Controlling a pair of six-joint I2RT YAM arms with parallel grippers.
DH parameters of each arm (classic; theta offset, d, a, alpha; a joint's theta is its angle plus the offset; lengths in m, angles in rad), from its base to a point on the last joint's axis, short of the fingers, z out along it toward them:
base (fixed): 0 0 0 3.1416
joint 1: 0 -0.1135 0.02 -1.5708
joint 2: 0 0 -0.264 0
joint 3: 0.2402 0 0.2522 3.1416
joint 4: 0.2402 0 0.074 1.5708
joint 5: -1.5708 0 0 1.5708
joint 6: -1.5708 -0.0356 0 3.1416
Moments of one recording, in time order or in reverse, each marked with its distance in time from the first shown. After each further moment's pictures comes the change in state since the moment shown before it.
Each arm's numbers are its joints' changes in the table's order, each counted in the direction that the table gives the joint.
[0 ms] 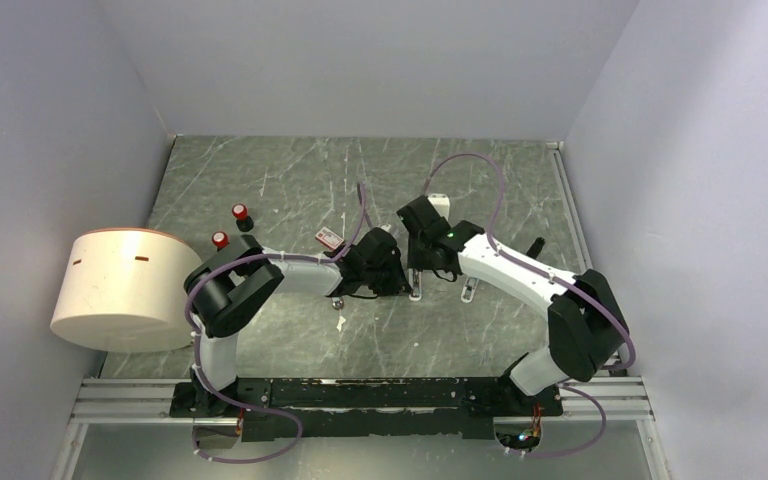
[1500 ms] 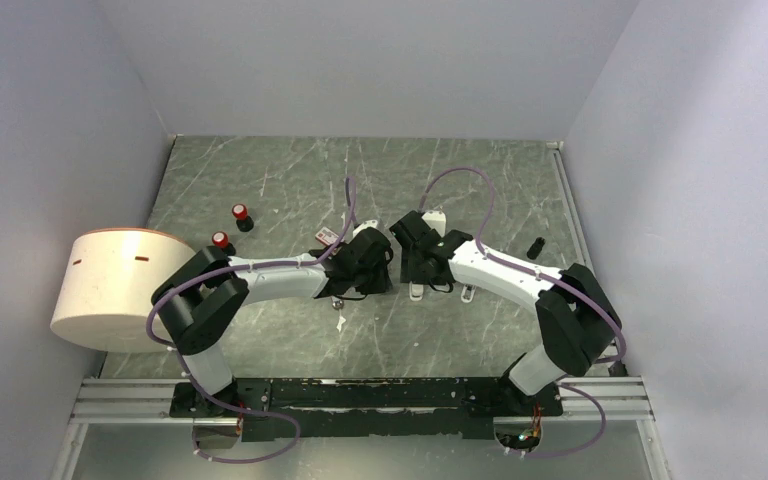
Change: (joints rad) left arm 0.014 0.180 -0.025 0.233 0.212 -0.049; right arm -0.049 -0.037 -0.071 0.015 0.004 -0.106
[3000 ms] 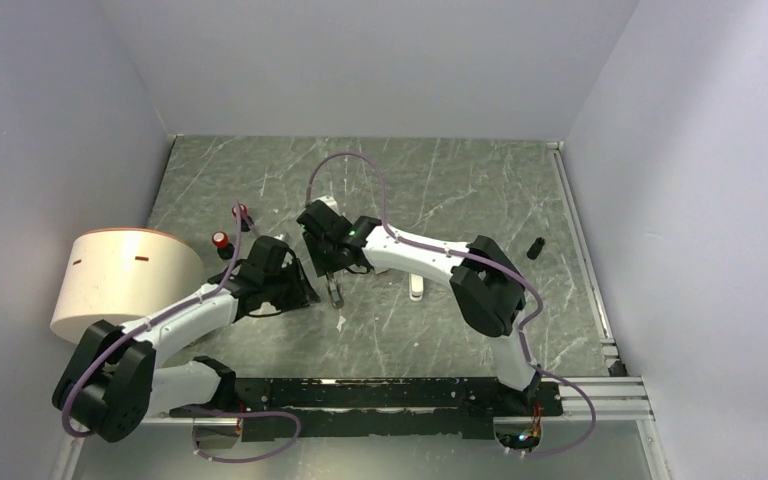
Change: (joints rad) left arm -0.446 0.576 -0.477 0.174 -0.227 -0.095; right arm -0.250 -0.483 0.609 -0.063 0.140 0.243
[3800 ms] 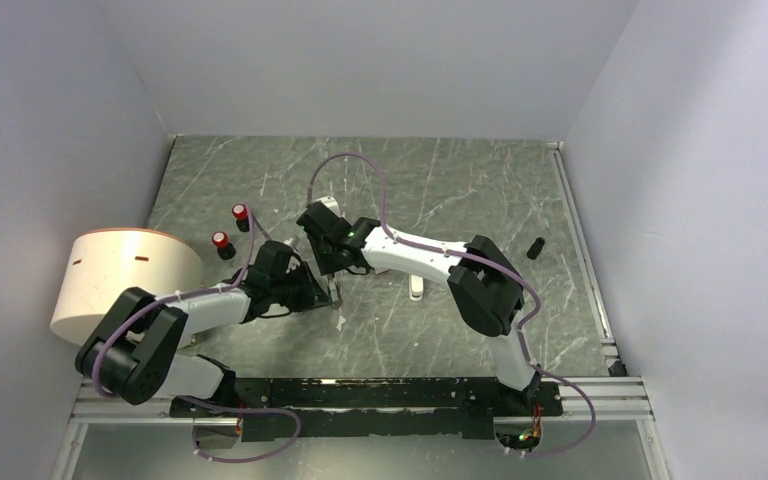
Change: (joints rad) left arm -0.004 -0.190 -0.093 -0.364 -0.150 0.042; right arm -0.001 -0.014 -0.005 -0.004 -0.032 -0.014
